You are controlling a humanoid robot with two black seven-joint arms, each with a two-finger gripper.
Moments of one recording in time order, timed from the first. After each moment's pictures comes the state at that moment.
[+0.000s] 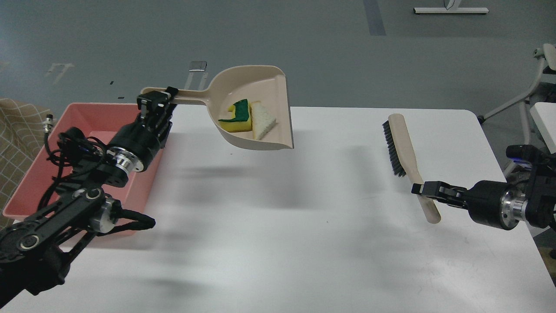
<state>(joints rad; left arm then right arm) -0.26 0.61 -1.04 -1.52 0.79 0.24 -0.12 0.74 -1.00 0.28 1.56 -1.06 0.28 0.00</state>
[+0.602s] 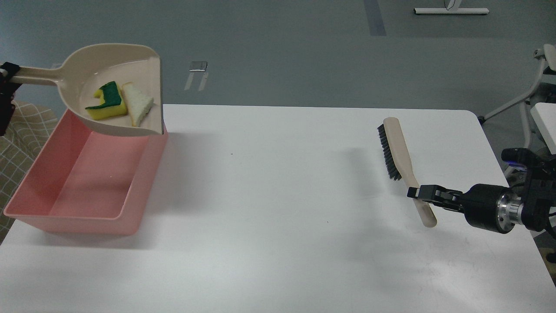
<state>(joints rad) 0.14 0.97 -1.58 -1.31 0.69 -0.17 -0.20 0.72 -1.00 0.27 1.58 -1.06 0.28 0.00</state>
